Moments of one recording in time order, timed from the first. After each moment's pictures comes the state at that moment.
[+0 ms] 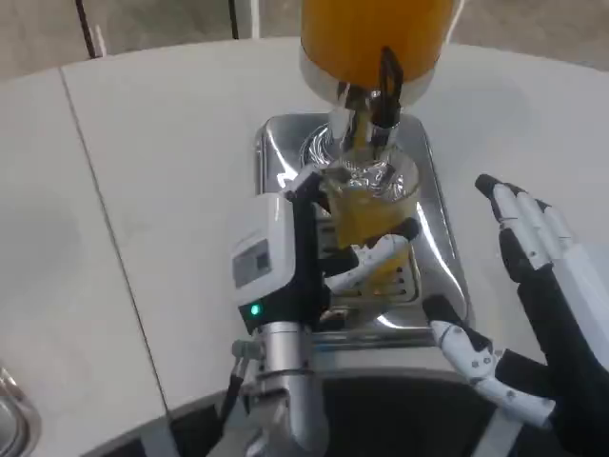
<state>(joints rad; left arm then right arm) -0.85 -0.03 -0.36 1.12 0.59 -0.31 1.01 0.20 0.06 0.11 -0.95 -1.19 0.14 0.46</state>
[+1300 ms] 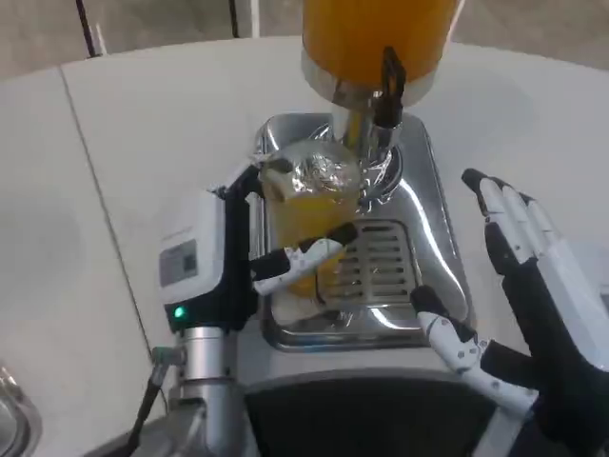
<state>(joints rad) -0.70 0.20 -0.35 0.87 0.64 -0.36 0.97 0.16 0.02 0.12 -0.86 -1.13 0.14 0.35</state>
